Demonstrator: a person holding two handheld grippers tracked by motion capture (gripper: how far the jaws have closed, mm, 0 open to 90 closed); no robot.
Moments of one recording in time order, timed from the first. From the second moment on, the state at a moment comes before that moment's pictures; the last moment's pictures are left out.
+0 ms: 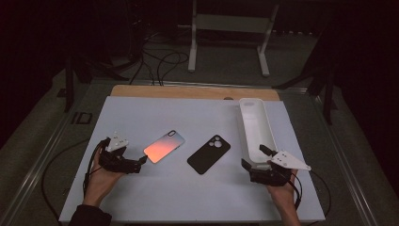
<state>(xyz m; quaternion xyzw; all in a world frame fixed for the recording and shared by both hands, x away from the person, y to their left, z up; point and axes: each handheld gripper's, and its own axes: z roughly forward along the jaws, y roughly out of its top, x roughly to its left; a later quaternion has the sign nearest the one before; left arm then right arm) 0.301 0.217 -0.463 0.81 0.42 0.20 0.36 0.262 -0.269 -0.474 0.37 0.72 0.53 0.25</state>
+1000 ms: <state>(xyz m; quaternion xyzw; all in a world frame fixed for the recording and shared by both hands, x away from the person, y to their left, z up) 0.358 0.176 -0.496 0.86 0.40 0.13 0.28 0.263 -0.269 -0.476 0.37 0.72 0.53 0.25</state>
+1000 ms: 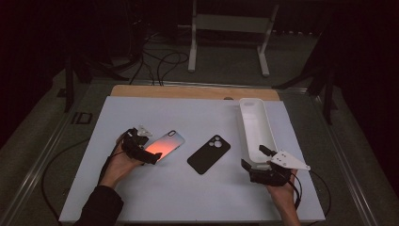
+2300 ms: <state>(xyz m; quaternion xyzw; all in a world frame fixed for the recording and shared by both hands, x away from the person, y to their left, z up) 0.358 0.164 -0.512 0.88 0.40 0.11 0.25 0.263 -0.269 -0.477 0.37 0.72 0.53 0.25</state>
